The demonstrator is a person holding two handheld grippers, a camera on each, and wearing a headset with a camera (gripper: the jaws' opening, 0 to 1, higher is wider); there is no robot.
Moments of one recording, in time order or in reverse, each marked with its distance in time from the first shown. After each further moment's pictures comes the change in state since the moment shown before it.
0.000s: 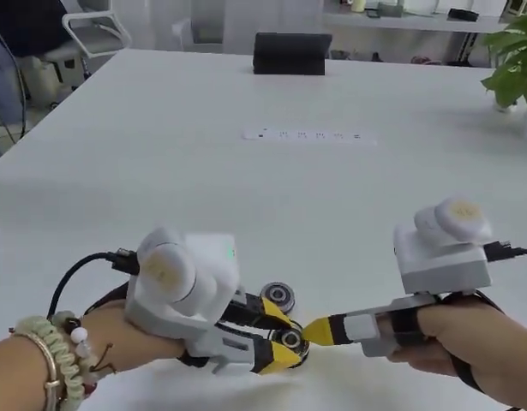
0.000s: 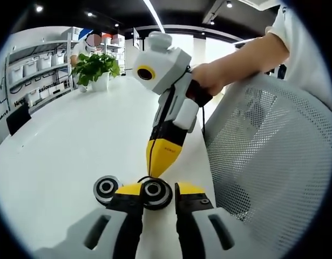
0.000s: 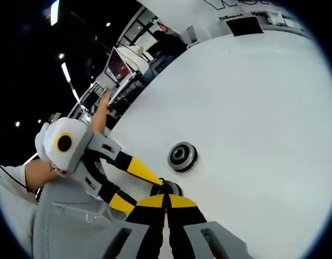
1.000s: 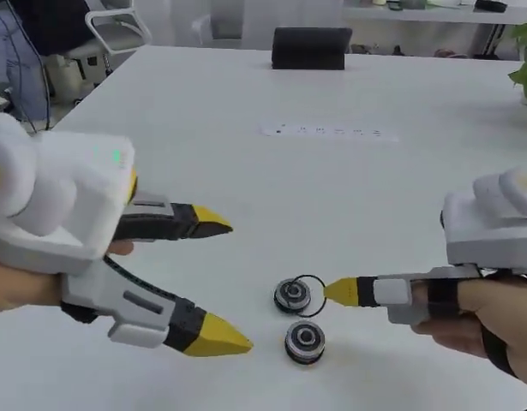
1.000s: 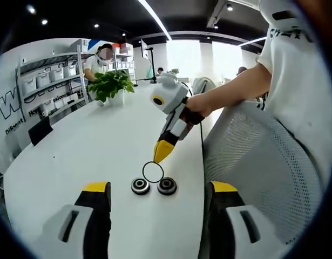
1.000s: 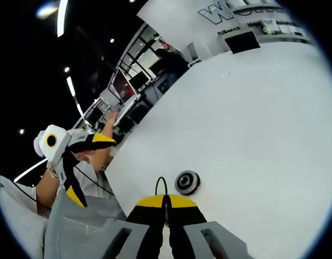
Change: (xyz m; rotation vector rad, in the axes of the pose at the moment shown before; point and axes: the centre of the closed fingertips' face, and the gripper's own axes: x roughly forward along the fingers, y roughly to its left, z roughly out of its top) left arm -0.118 0.009 0.037 0.018 -0.042 0.151; right arm -0.025 0.016 0.038 -0.004 -0.158 0.021
